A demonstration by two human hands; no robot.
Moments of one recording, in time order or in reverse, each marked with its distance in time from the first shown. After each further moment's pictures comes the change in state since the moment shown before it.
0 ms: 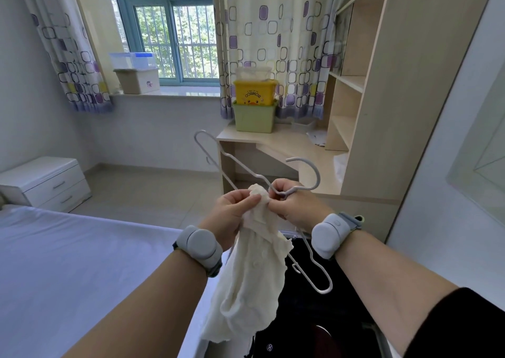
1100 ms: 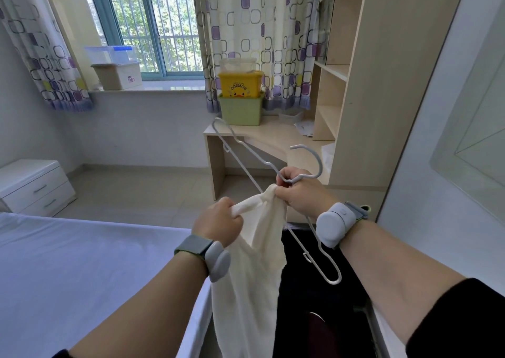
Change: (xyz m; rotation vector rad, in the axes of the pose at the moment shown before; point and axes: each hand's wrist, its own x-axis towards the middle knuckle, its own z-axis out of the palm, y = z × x) left_hand 0.028 -0.038 -0.011 1.426 0.312 0.102; right_hand -0.007 0.015 -0.030 -0.158 0.165 0.098
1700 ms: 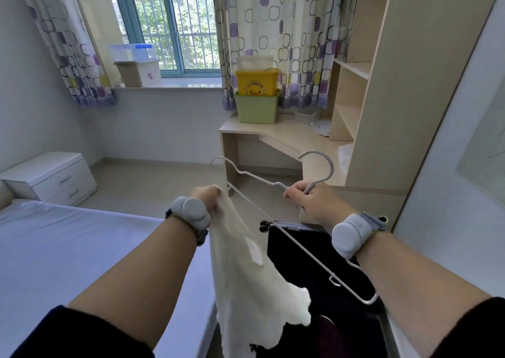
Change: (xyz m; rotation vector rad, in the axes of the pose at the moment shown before) left_hand 0.044 -0.038 -0.038 -0.820 -0.056 -0.563; right_hand -0.002 0.010 0.010 0.021 -0.077 0.050
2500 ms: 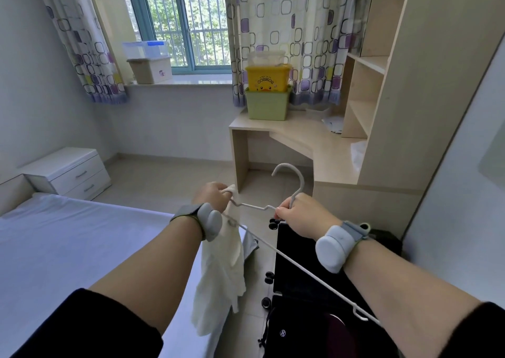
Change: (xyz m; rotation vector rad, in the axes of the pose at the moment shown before) left_hand 0.009 -0.011 -0.009 0.604 0.027 0.336; right_hand 0.002 -0.016 0.044 -0.239 -0.162 0.085
